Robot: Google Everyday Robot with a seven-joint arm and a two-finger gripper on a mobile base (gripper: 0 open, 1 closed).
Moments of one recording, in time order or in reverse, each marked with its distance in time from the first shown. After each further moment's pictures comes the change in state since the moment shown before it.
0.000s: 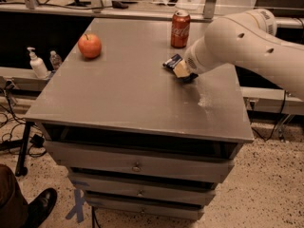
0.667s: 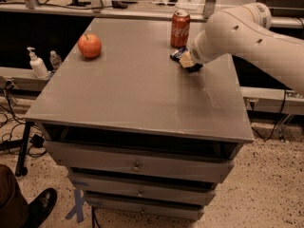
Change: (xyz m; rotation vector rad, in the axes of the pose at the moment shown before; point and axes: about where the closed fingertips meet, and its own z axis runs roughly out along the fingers) arm -0.015 -0.051 0.034 0.058 0.000 -0.016
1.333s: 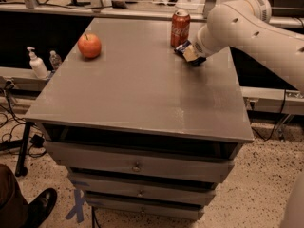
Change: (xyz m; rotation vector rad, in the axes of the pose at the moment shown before) arm -0.007 -0.031 0.012 0.034 0.008 0.006
